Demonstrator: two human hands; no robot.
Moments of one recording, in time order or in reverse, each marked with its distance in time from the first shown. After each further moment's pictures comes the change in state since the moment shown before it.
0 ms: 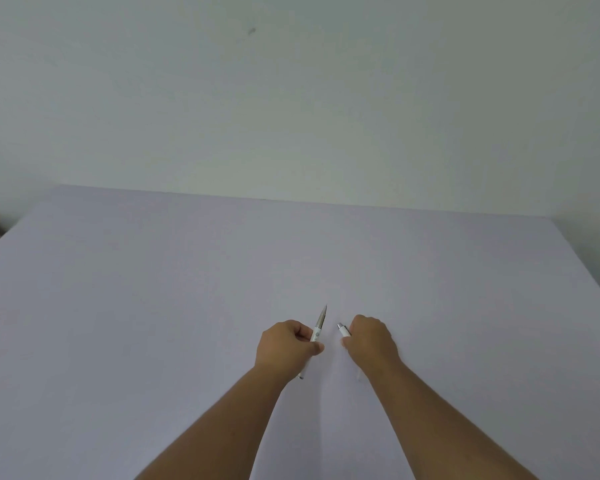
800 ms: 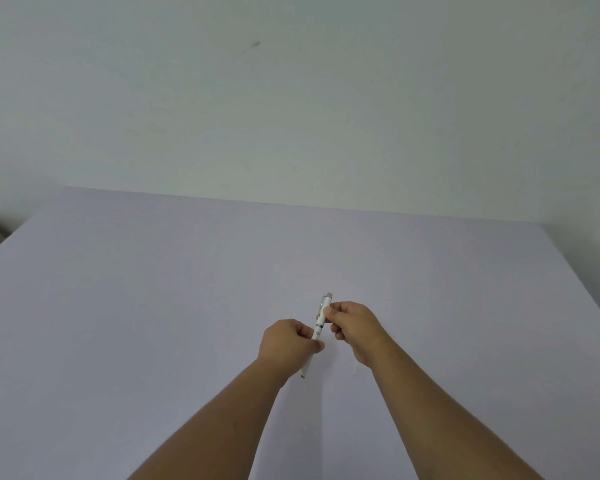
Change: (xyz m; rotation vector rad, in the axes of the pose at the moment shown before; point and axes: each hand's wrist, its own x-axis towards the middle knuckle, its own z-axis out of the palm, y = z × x) left_hand -0.016 0.008 -0.001 -0.042 -0.026 -0.010; right_hand -0.023 -0.023 -0.027 0.949 -0.252 -0.013
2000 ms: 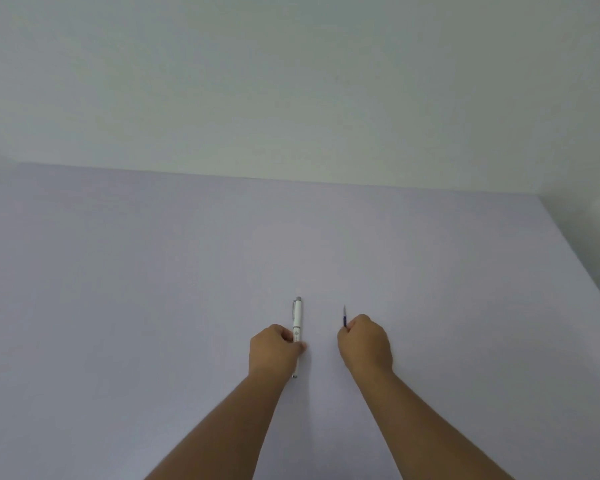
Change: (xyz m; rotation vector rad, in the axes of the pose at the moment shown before) left_hand 0.032 -0.043 0.034 0.112 0.129 -0.105; right_hand 0.008 0.061 -0.007 -0.713 0.421 0.157
